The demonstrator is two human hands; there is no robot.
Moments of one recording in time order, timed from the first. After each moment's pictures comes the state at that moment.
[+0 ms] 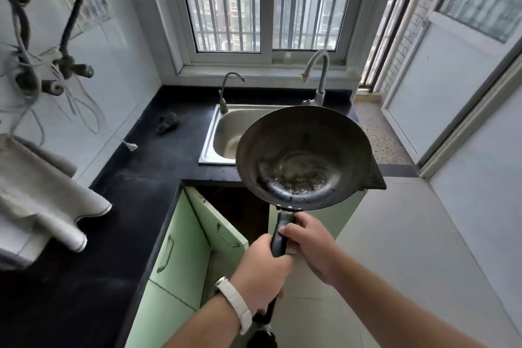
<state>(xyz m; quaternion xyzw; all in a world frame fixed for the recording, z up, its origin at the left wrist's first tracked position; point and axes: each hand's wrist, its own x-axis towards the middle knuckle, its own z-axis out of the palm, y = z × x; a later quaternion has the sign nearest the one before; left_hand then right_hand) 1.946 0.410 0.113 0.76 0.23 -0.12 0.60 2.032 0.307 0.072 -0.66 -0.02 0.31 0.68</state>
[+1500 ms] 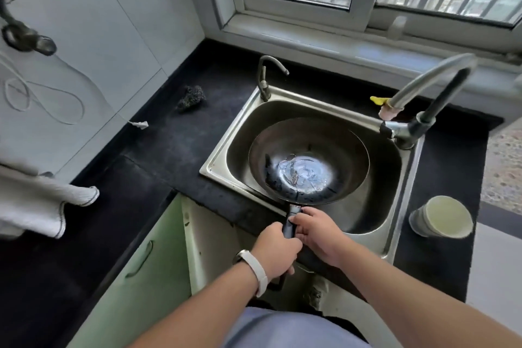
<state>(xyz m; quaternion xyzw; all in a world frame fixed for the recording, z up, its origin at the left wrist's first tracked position) 2.293 0.448 0.021 0.66 0.47 -0.15 0.57 2.399 0.379 -0.028 -0.57 0.00 0.59 0.58</state>
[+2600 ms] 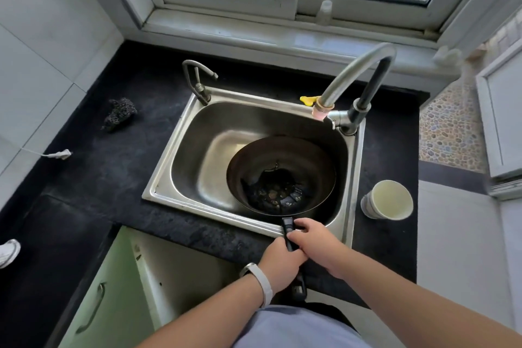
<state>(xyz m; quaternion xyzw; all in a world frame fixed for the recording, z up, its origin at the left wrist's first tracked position) 2.355 0.393 -0.032 0.67 0.43 -0.22 0.57 2.444 0.316 -0.024 -0.77 -0.02 0.50 0.38</state>
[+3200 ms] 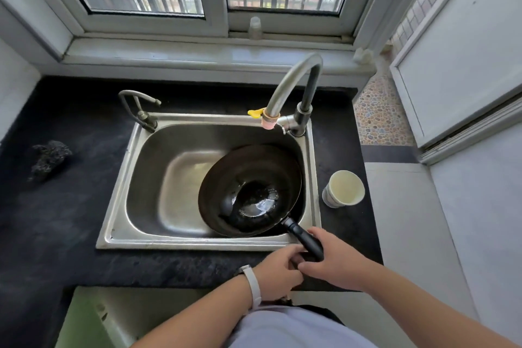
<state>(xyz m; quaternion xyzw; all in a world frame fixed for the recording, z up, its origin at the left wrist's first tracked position) 2.371 0.392 -0.028 0.71 0.09 -0.35 0.61 2.438 0.236 0.009 -0.84 -0.11 0.44 0.30</state>
